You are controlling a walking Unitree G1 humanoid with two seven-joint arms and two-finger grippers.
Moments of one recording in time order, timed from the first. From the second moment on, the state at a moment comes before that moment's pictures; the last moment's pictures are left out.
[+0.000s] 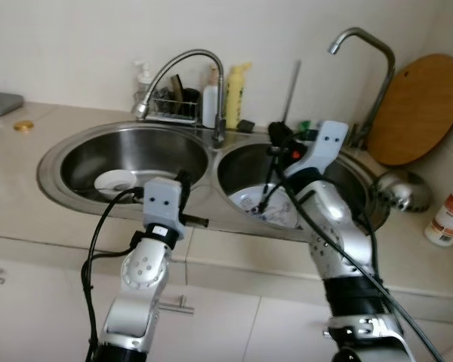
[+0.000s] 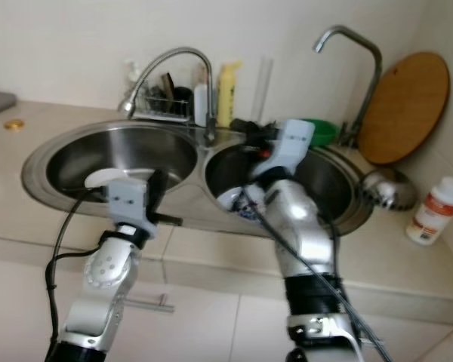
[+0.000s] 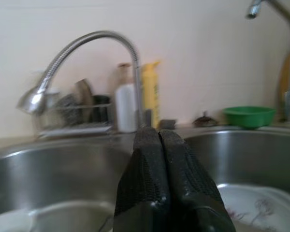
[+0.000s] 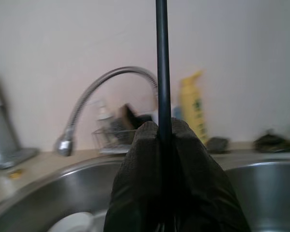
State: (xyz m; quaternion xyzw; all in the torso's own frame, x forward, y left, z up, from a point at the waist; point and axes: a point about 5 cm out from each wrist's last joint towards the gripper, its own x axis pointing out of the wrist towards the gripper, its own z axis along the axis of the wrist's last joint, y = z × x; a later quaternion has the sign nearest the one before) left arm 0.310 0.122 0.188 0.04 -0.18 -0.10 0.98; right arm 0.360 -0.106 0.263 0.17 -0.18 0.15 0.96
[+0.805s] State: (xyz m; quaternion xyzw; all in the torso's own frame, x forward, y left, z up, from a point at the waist) left arm 0.308 0.125 0.189 0.04 -0.18 -0.10 0.98; right arm 0.369 -0.099 0.215 -0.02 -0.15 0.12 0.98
